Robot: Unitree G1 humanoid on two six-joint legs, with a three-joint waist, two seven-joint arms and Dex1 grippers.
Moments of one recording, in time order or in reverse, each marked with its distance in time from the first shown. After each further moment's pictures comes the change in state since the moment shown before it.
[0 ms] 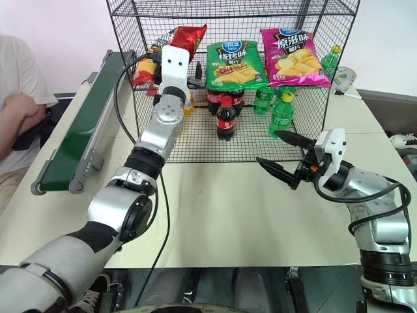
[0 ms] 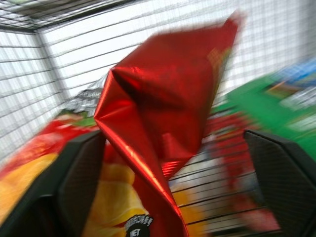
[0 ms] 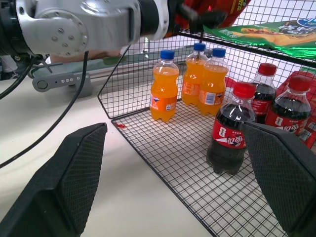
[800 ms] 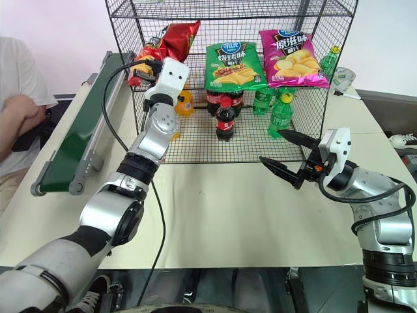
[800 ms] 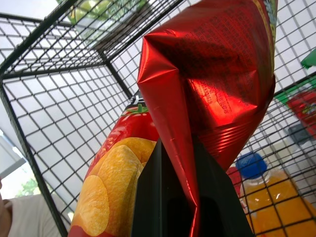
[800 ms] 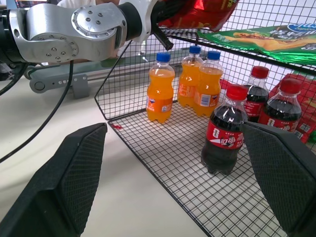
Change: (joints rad) left arm 0.012 0.072 -0.109 0.057 0.348 0.080 0.312; right arm -0.002 -0.002 -0.029 0.010 0.002 0.001 0.018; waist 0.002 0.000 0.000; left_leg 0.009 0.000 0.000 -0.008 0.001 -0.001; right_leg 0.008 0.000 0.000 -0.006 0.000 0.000
